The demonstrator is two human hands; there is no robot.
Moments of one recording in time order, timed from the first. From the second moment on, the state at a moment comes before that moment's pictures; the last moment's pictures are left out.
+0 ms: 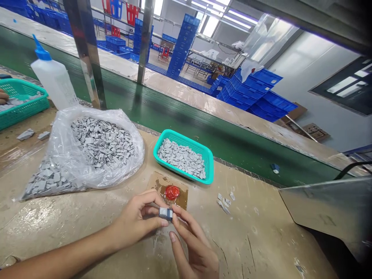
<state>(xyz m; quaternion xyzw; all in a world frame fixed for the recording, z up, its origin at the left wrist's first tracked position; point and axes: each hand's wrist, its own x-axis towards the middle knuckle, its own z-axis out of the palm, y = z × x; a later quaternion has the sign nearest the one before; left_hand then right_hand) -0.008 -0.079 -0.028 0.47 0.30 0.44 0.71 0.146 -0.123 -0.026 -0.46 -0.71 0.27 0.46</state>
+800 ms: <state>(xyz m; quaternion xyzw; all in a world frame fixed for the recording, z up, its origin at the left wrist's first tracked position) -0.005 -0.064 -0.022 0.20 0.27 0.42 0.84 0.205 -0.005 -0.003 -0.55 -0.74 0.08 0.37</state>
